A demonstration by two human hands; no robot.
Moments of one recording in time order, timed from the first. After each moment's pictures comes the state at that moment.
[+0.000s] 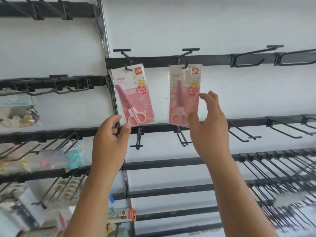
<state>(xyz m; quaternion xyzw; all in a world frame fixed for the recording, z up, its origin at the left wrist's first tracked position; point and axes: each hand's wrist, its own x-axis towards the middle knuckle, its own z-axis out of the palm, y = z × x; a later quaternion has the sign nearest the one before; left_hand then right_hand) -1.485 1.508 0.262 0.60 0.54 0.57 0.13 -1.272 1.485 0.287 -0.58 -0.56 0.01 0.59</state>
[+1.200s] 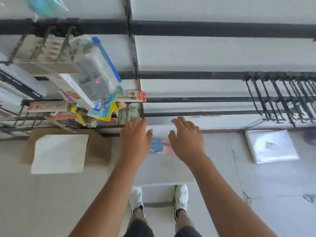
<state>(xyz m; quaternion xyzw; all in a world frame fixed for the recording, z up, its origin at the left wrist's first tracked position) -1.519 1.440 -0.092 0.72 0.68 0.10 0.11 -1.358 1.424 -0.061 -0.72 -0.66 0.20 0.06</state>
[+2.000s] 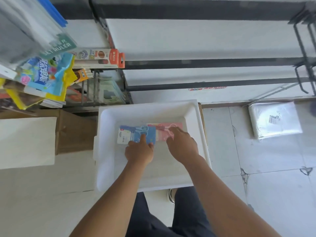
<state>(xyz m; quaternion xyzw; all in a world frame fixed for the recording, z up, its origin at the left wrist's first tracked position) -1.466 1.429 -0.336 0.55 0.73 -0.21 0.34 -1.319 1.432 -0.263 -0.74 -0.57 0.36 -0.04</state>
